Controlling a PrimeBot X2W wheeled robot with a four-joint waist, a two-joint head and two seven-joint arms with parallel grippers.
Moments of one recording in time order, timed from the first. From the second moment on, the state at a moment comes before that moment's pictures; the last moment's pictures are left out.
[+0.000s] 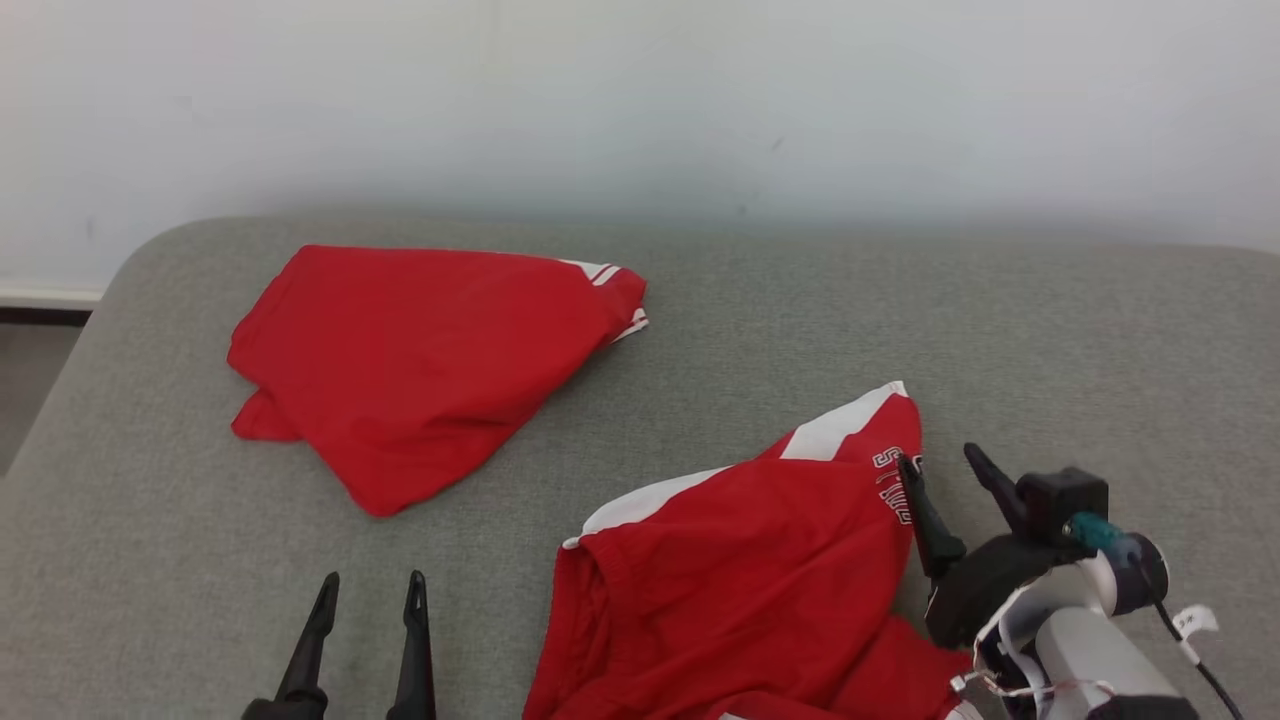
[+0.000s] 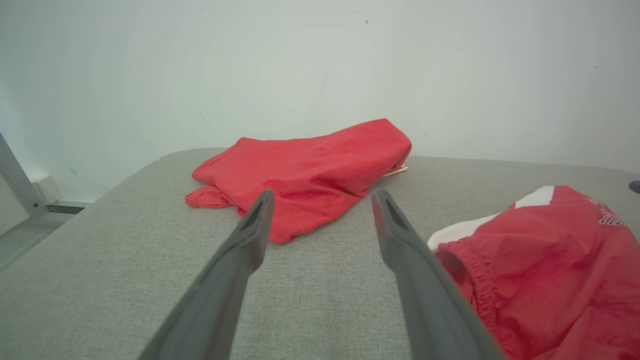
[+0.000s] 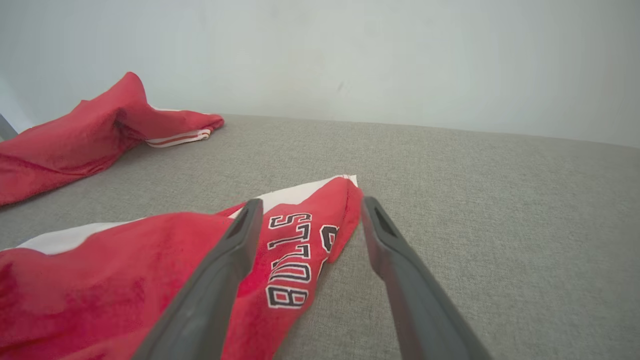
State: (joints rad) left arm 0.05 0.05 -0.08 0.10 -0.12 -0.05 -0.26; right arm -0.41 -0.25 0.19 0.70 0.27 0.13 -0.20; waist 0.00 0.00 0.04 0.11
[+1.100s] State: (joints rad) left arm -0.04 0.05 -0.19 0.12 -0.19 0.00 -0.26; right arm -0.94 -0.35 0.35 1.13 0.46 0.13 -0.20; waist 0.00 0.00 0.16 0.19
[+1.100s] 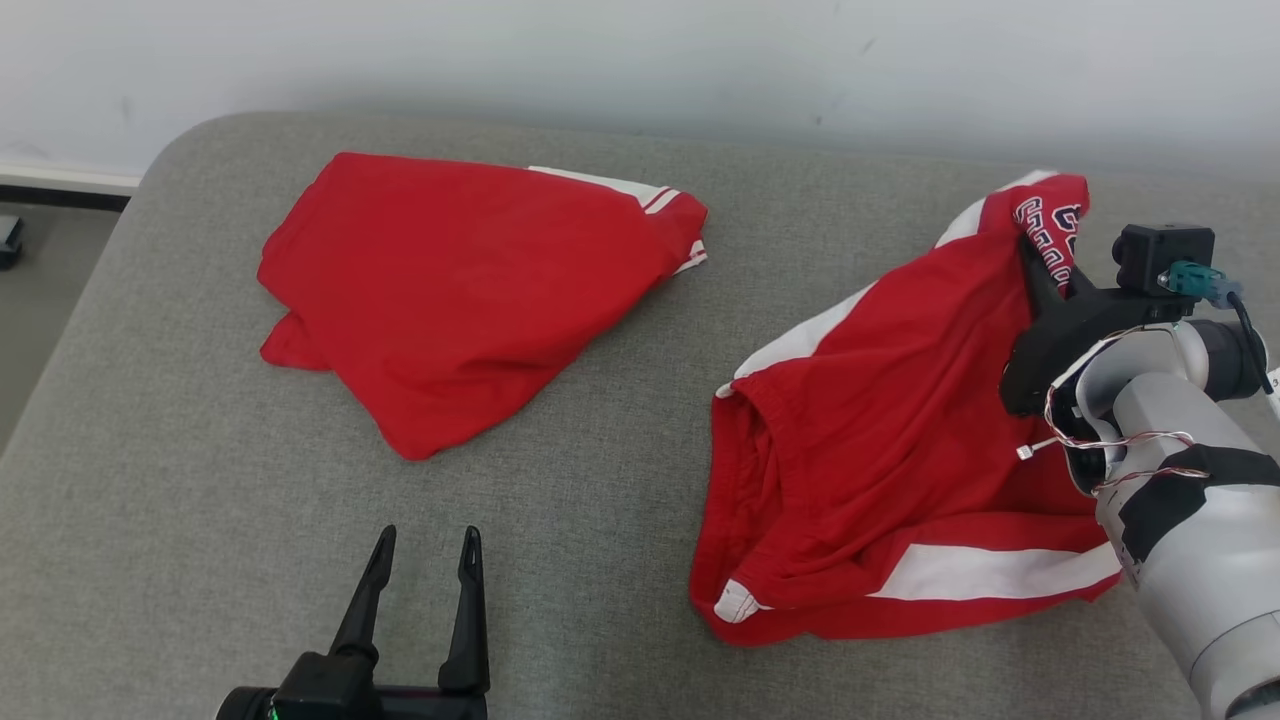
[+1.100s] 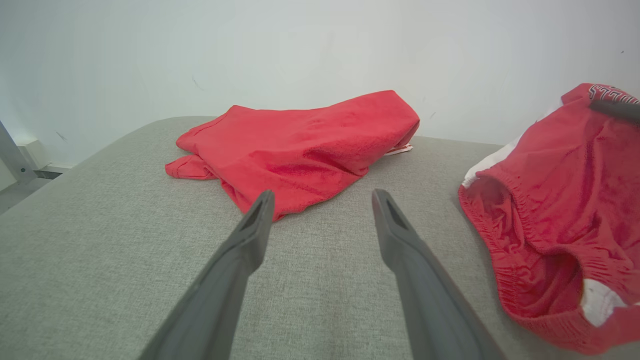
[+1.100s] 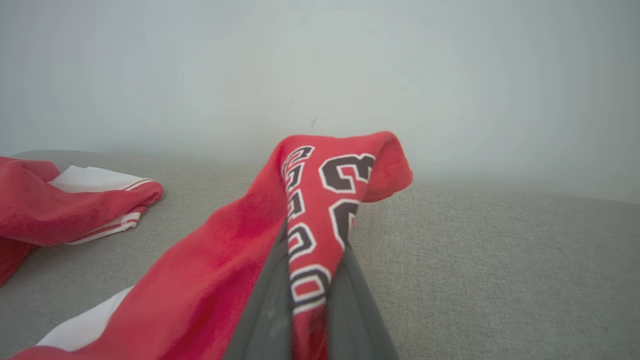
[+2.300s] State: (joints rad) left arm 0.04 0.05 -0.10 0.13 -0.15 -0.04 -0.26; right arm -0.24 -0.28 0.07 0.33 0.31 0.13 -0.26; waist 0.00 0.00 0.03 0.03
